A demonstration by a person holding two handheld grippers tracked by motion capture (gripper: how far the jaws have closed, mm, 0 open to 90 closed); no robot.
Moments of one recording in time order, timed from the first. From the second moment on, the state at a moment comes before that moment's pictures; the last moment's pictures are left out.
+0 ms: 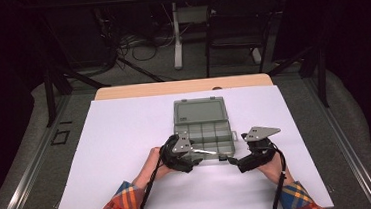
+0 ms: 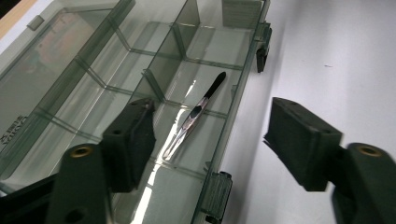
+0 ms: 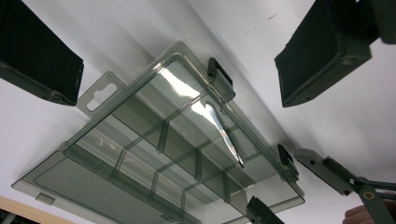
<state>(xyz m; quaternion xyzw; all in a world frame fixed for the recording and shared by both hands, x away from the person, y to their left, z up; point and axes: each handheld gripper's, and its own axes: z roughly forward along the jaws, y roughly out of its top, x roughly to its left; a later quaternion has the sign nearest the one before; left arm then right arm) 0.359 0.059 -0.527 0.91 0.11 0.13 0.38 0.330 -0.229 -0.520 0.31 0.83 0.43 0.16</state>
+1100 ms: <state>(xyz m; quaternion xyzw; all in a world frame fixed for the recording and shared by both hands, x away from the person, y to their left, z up) 0.370 0.050 -0.536 0.93 0.05 0.09 0.35 0.332 -0.229 -0.523 0.32 0.83 0.43 0.16</state>
